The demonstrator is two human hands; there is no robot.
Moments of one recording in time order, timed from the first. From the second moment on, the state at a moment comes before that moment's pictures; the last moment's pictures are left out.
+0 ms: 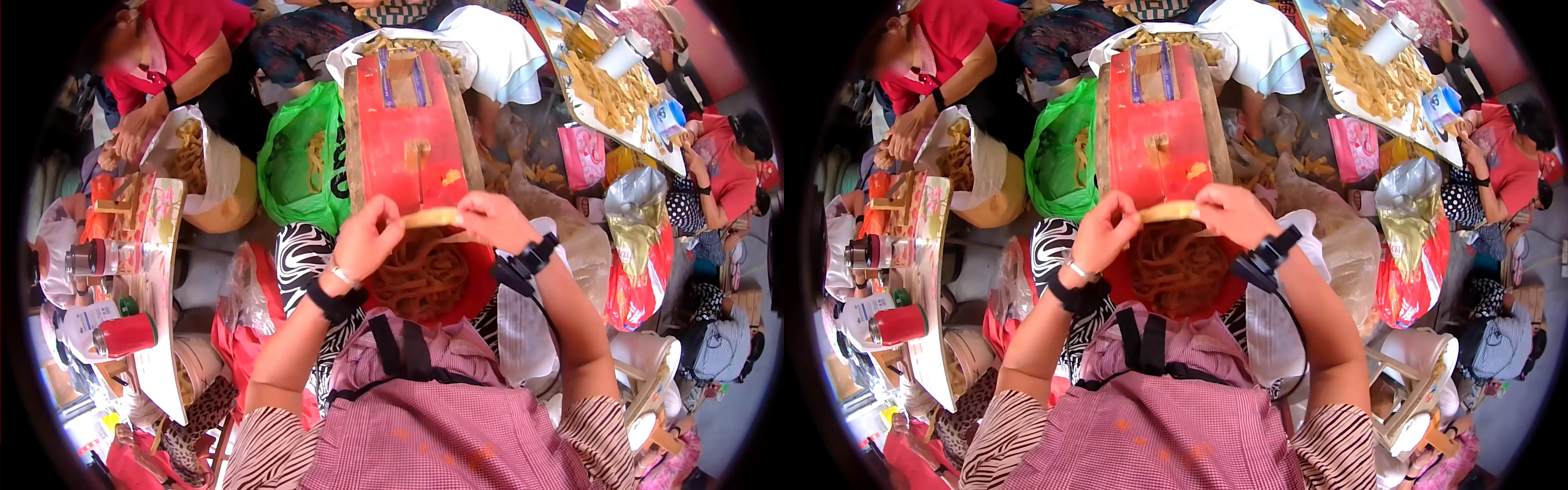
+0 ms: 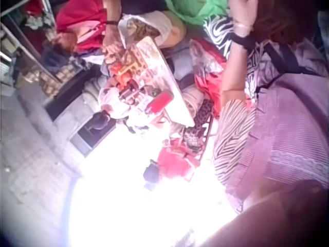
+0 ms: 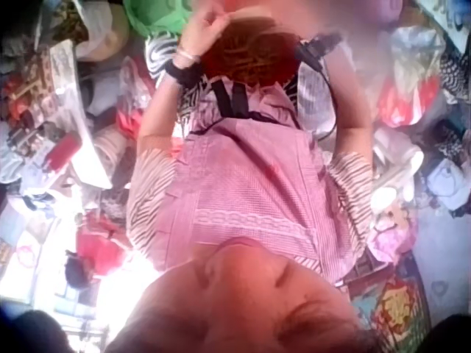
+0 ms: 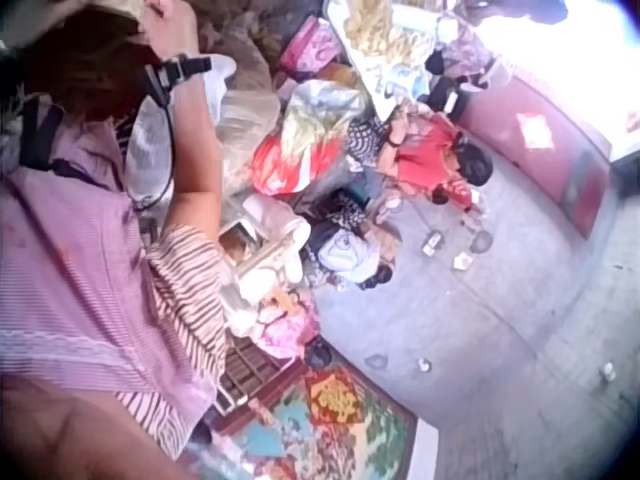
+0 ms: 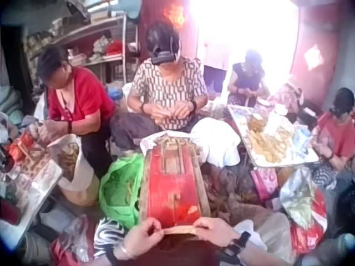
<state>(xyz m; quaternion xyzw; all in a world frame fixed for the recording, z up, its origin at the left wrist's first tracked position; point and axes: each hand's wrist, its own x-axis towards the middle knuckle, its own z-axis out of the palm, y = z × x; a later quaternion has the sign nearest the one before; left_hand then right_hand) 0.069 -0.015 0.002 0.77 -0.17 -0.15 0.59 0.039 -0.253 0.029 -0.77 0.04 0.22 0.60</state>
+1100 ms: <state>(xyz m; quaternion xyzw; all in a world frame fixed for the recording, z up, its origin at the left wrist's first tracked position) 0.006 -0.007 0.008 0.57 -0.05 -0.42 0.71 -0.035 -0.205 0.014 -0.73 0.00 0.24 0.64</state>
